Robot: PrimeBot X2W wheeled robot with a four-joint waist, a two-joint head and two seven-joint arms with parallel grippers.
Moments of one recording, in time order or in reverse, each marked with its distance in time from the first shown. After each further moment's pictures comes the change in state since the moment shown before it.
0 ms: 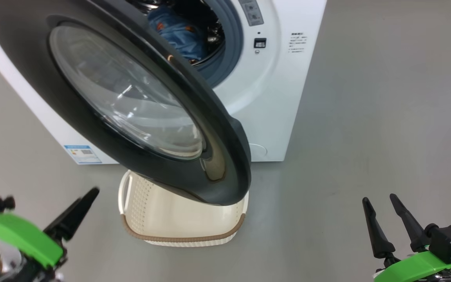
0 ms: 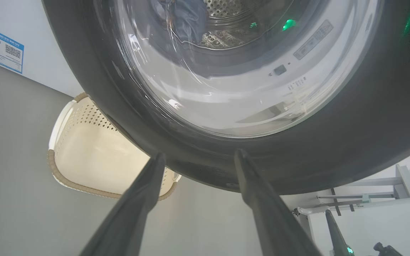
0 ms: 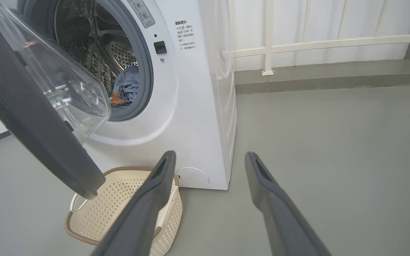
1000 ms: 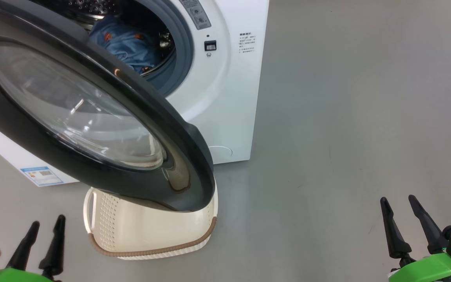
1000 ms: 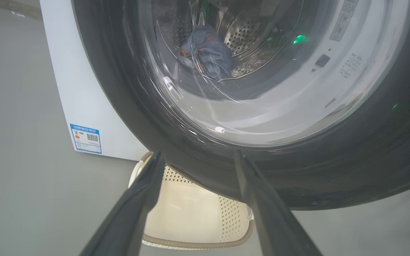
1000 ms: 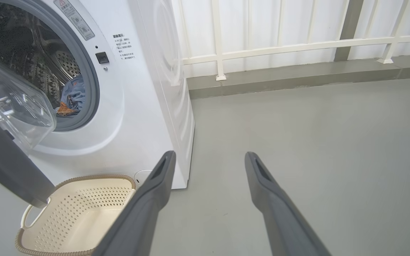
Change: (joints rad) left arm 0.135 0.040 -0.098 0.152 0.386 0.000 -0.618; right arm 0.019 -0.012 -0.061 -0.009 0.000 0.000 0.000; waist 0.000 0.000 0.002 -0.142
